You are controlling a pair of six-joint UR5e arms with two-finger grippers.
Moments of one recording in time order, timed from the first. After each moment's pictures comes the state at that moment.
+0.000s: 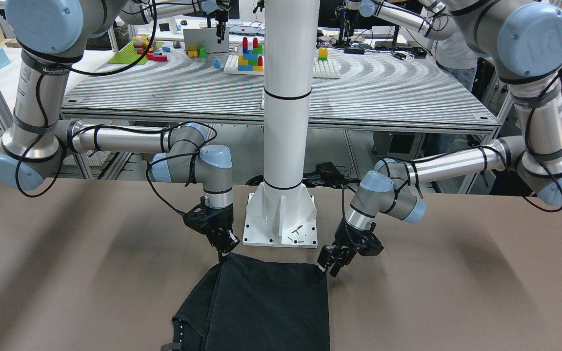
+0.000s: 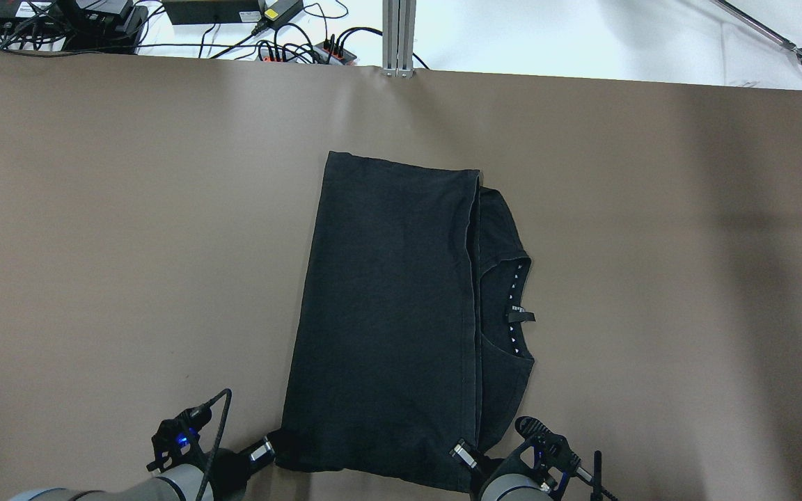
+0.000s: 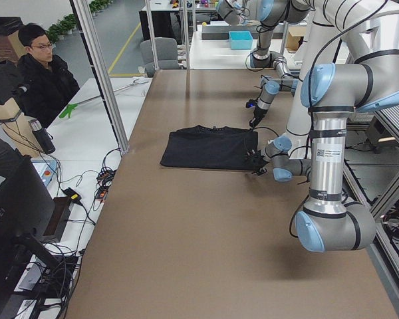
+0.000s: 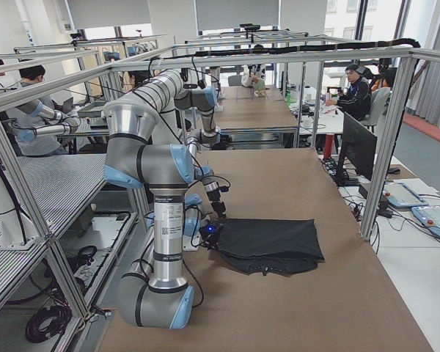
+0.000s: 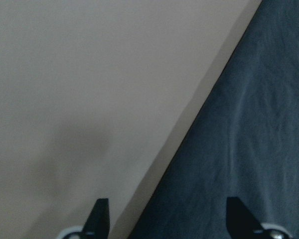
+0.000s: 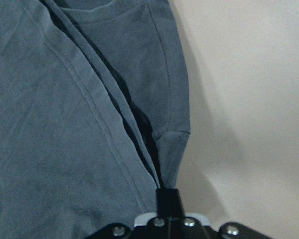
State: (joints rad) left arm -0.06 -1.72 -1.91 -2.28 -1.22 -2.09; right arm 0.06 -1.31 2.11 -1.54 1.29 2.23
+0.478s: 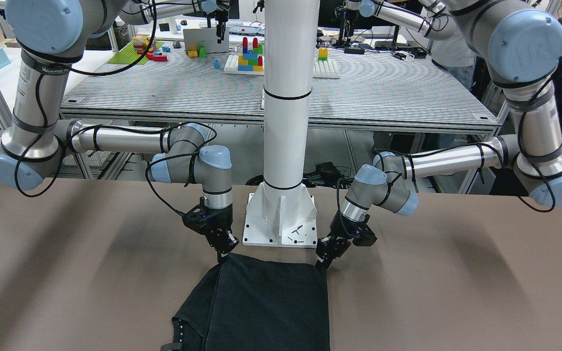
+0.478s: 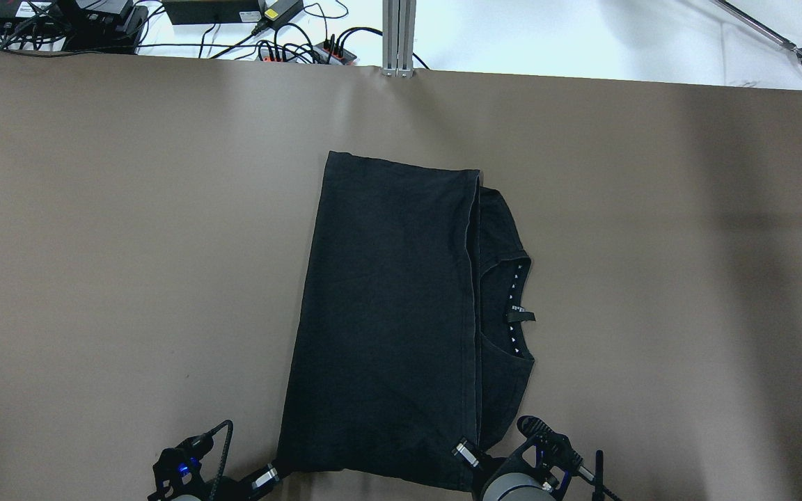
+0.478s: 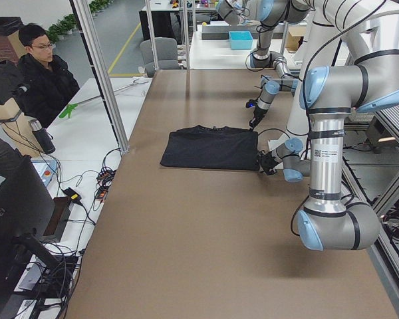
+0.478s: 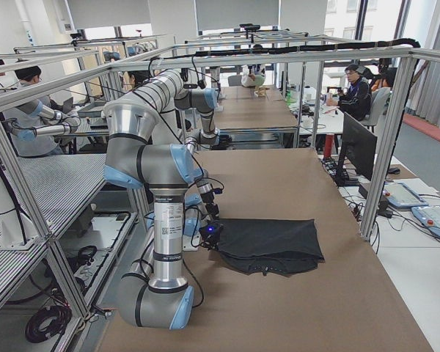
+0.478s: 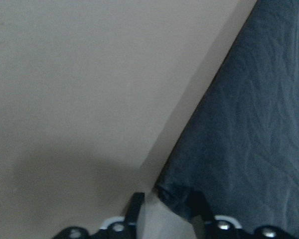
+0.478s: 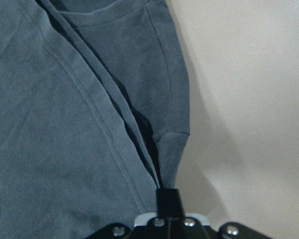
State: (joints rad) left arm 0.02 -1.72 -1.91 -2.28 -1.15 -2.12; right arm 0.07 -1.31 2.11 -1.54 1.29 2.23
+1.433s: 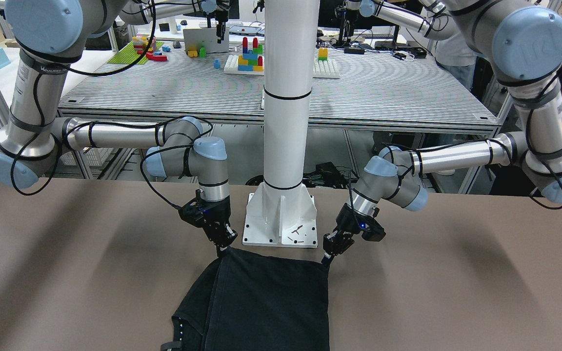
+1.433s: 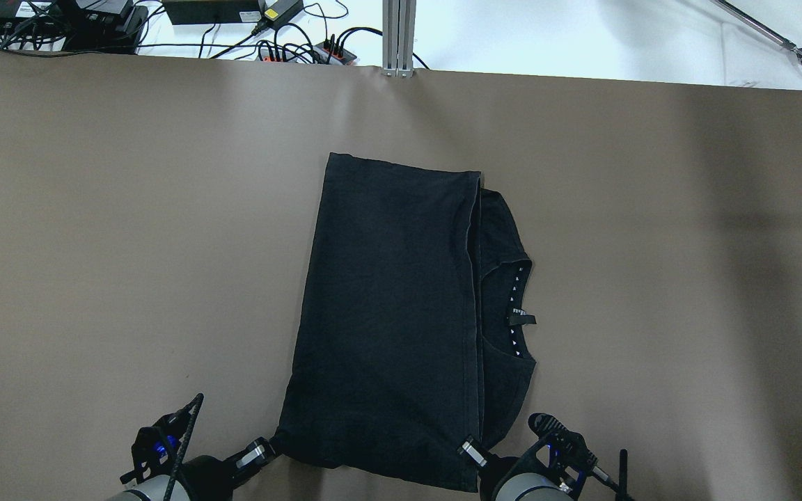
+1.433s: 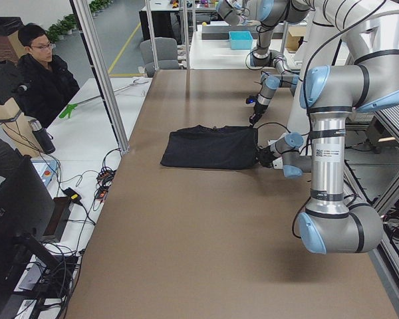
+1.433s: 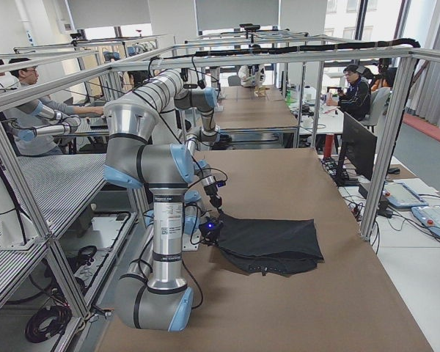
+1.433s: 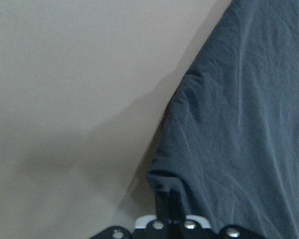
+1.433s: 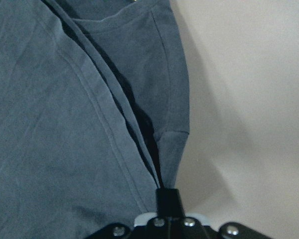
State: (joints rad) left arm -0.02 -1.67 -2.02 -2.28 -1.16 -2.11; right arm 0.07 -1.34 2.18 -1.54 1.29 2.23
